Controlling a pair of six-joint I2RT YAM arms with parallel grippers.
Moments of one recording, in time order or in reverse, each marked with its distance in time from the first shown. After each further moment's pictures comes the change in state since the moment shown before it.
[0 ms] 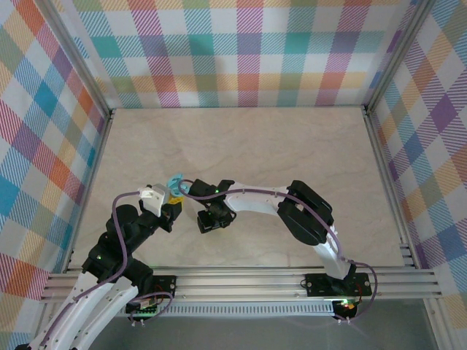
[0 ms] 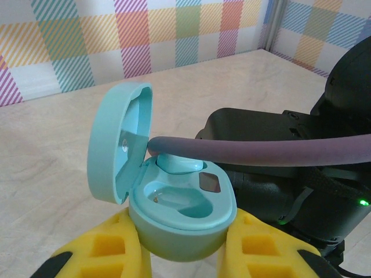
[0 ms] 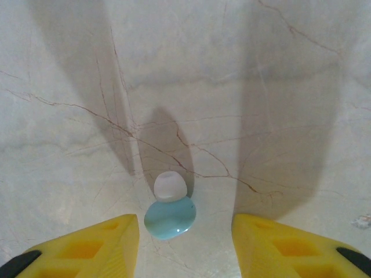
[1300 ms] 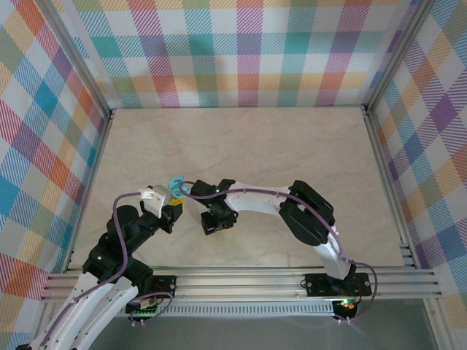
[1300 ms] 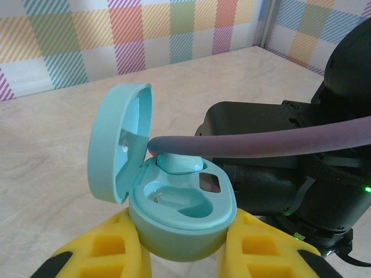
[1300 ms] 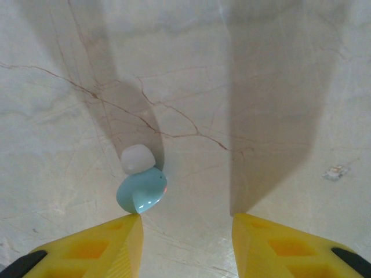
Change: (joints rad) left arm 0.000 -0.008 -0.009 -0.004 0.016 -0.002; right arm 0.001 -0.013 0.006 -0.080 -0.011 0.014
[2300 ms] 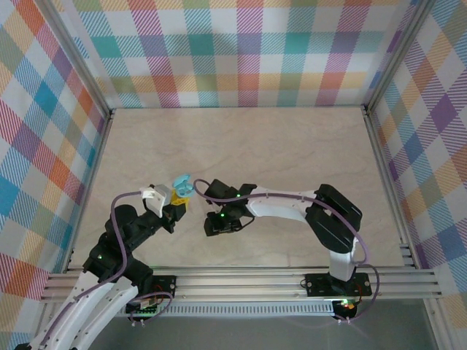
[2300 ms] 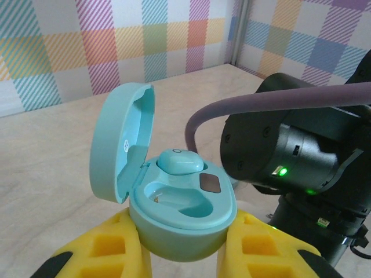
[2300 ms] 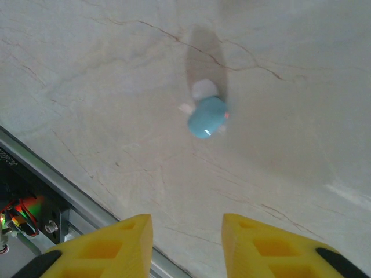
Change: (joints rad) left arm 0.000 0.005 0.003 0.060 0.087 -0.009; right arm -0.025 -0.217 -0.264 0.257 -0.172 0.074
